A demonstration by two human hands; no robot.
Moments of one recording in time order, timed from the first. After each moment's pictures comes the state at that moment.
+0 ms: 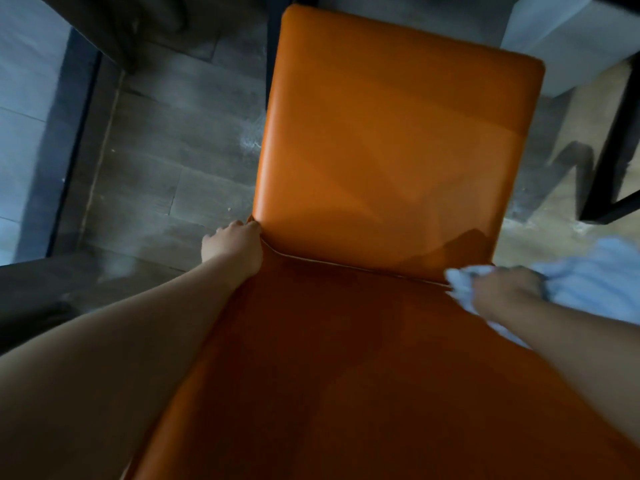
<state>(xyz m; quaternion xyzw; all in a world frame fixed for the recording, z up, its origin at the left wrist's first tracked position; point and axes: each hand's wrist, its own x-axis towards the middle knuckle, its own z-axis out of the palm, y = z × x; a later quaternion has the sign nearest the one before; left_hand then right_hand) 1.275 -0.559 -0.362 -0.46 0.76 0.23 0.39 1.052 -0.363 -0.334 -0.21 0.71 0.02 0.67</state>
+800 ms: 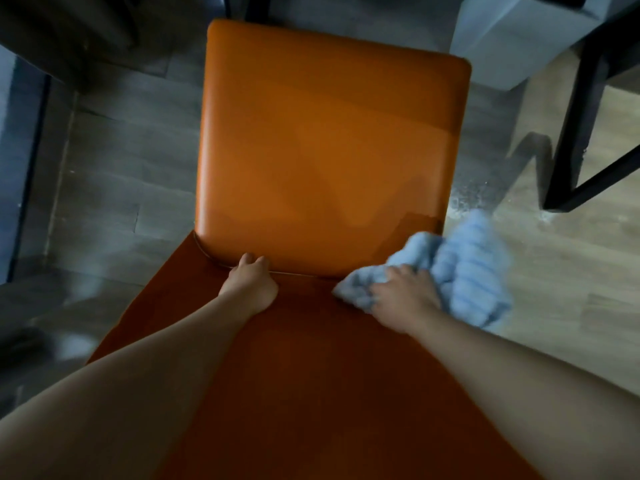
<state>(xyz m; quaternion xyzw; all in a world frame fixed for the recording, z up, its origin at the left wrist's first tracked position) 1.207 -0.476 -0.377 -0.48 0.68 0.36 0.42 1.042 -0.309 -0.362 -0.46 0.75 0.27 0.39</state>
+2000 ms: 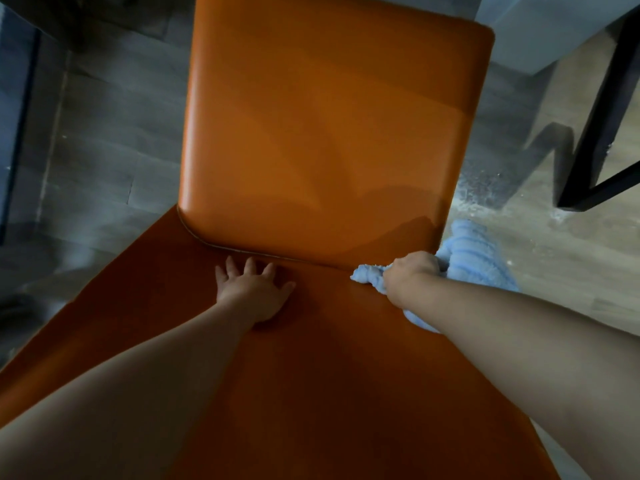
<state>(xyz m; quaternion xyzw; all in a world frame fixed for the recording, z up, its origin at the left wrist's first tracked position) 1.206 -0.427 -0.393 -0.38 0.70 0.23 0.56 1.022 -0.307 -0.418 -0.53 0.53 0.56 0.35</state>
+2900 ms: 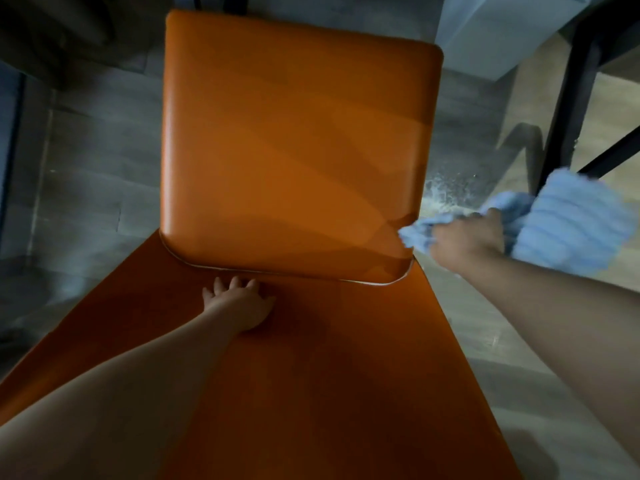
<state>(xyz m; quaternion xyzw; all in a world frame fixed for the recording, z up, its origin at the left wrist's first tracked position) 1.195 -0.429 -0.393 -0.39 0.67 0.23 0.59 0.905 -0.278 -0.373 -0.36 0.81 0.33 0.31</state>
